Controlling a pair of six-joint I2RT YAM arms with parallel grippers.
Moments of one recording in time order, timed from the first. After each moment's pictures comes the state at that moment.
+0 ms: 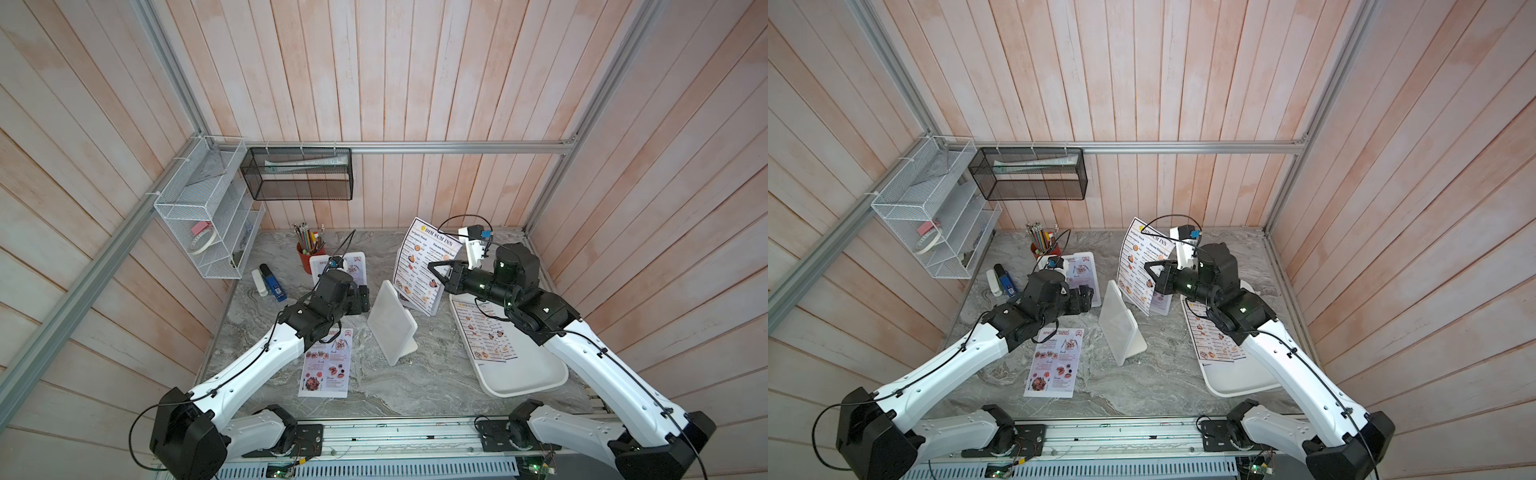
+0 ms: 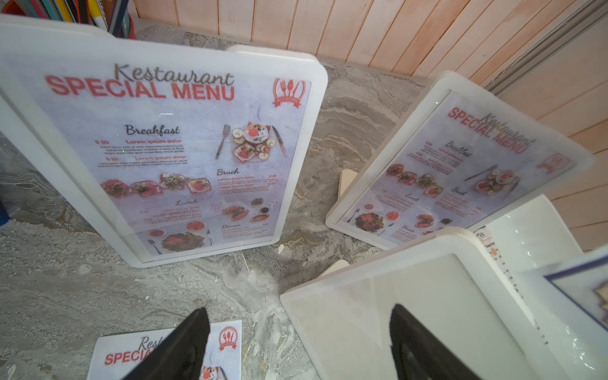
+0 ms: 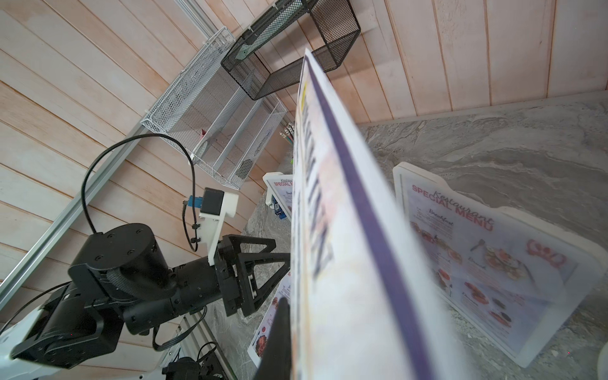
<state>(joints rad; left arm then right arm) -0.59 1.21 0.96 -0.43 -0.18 -0.51 0.60 1.10 1.17 -0.34 -0.32 0.61</state>
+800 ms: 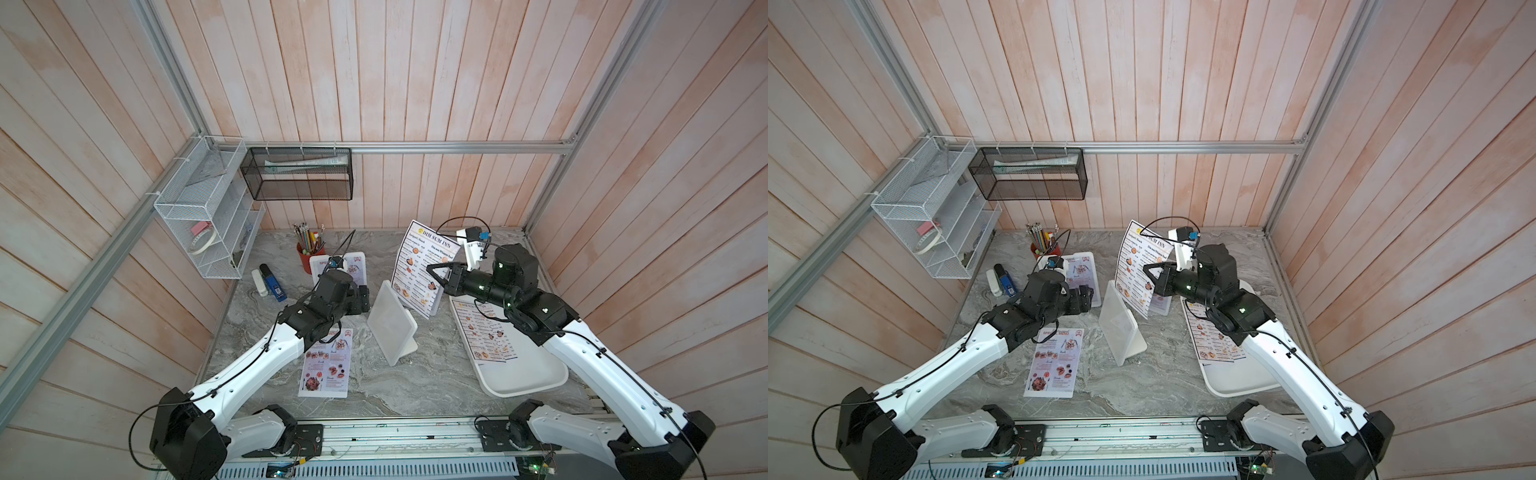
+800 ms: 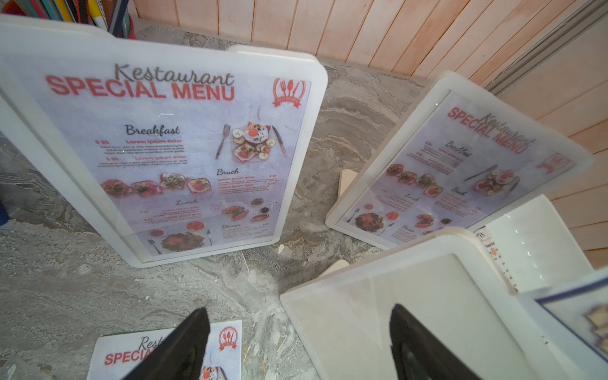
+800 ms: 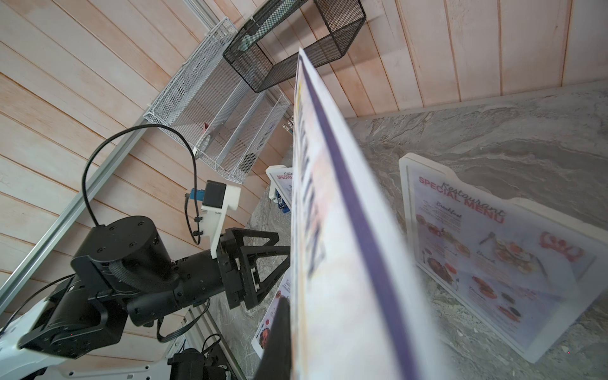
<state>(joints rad) -0.59 1.21 0.96 -0.43 -0.18 -0.51 0.60 1.10 1.16 -0.34 -0.33 0.61</state>
